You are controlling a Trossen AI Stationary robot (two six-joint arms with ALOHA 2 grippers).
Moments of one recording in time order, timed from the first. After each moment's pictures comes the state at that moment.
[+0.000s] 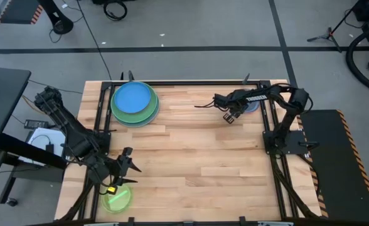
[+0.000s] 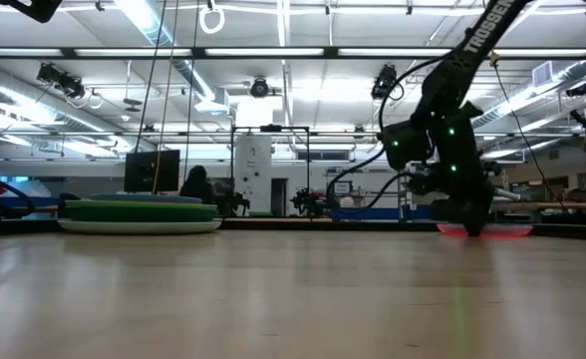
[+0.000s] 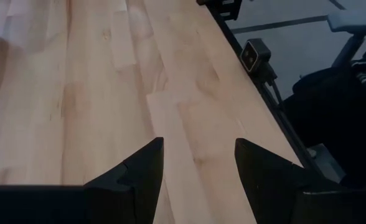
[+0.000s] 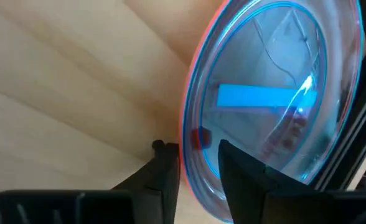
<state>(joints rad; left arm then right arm) -0.86 1.01 0.75 -0.40 -0.47 -0.39 -0.54 1.74 0.87 -0.82 0.48 0.40</state>
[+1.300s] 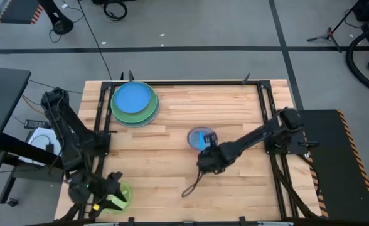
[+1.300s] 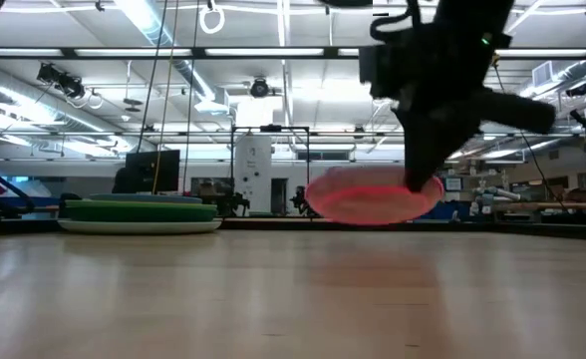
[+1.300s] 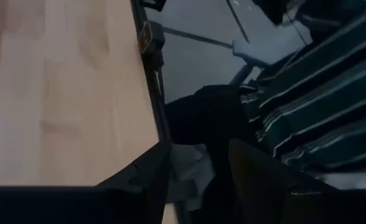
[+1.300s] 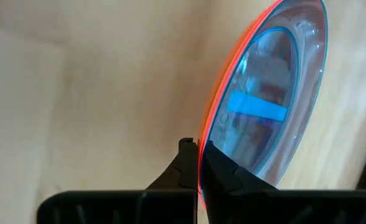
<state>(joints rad) -1.14 1.13 0.75 -0.17 -0.43 -0.88 0.36 1.85 1.28 -0.91 0.47 0.06</state>
